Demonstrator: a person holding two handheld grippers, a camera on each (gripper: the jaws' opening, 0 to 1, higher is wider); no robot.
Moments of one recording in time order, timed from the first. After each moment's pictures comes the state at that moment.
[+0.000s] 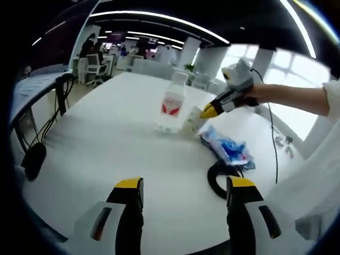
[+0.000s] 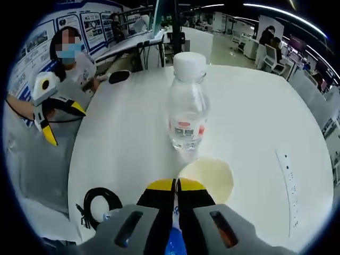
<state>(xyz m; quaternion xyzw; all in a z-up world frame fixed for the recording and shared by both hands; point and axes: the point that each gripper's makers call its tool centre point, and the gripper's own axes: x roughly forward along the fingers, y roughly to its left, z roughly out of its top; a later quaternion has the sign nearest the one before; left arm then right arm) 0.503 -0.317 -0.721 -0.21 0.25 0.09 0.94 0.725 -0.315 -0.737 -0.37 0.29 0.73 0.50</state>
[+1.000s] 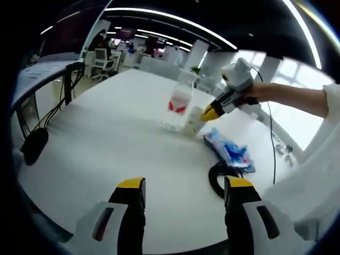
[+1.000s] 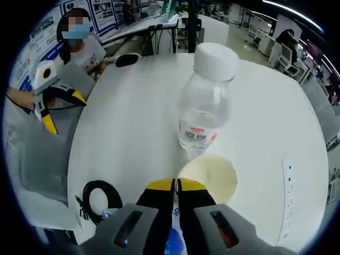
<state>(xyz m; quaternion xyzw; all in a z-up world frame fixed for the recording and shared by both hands) 0.494 -0.317 -0.727 -0.24 0.23 0.11 0.93 0.718 -0.310 -0.746 -0.43 0.29 0.73 0.45</state>
